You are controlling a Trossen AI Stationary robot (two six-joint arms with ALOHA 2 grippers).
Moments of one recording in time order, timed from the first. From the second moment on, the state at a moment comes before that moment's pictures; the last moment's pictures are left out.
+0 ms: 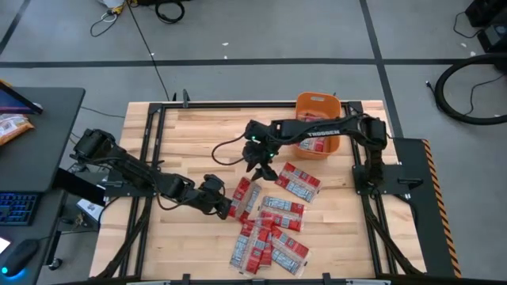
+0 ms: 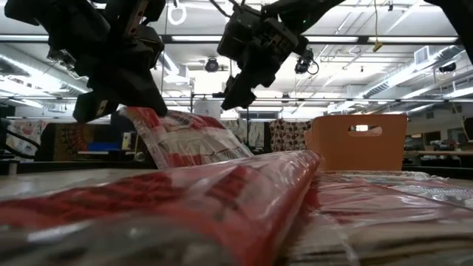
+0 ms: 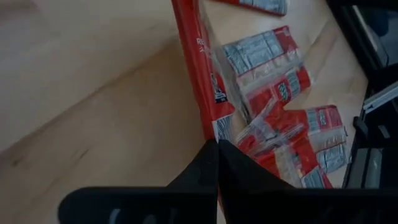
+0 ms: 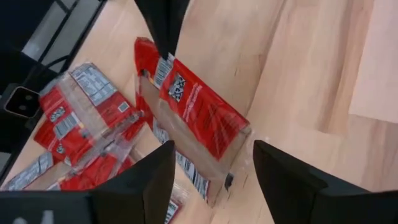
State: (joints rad) left arm -0.42 1.46 0.70 0.00 -0.37 -1.21; right arm -0.18 1.93 1.49 -0.56 -0.60 -0.28
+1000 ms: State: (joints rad) left arm -0.42 1.46 0.70 0.17 -0.58 -0.98; right arm -0.18 1.95 1.49 -0.58 -0.54 -0.36
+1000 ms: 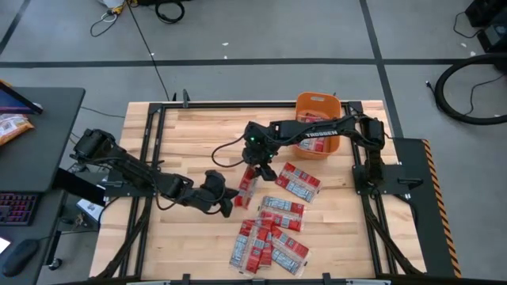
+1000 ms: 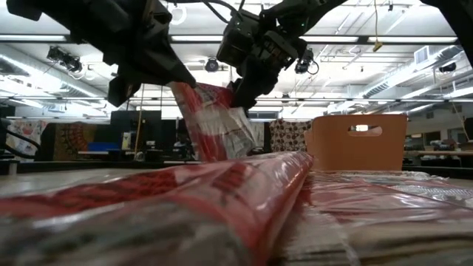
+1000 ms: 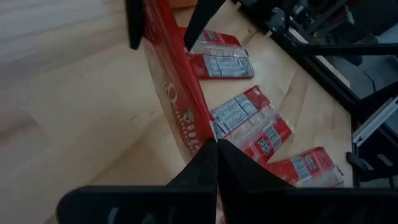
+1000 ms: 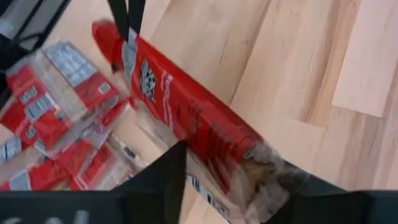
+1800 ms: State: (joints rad) left arm -0.34 1.32 0.70 -0.01 -0.56 -1.00; right arm -0.18 1.83 1.49 -0.75 -0.34 -0.42
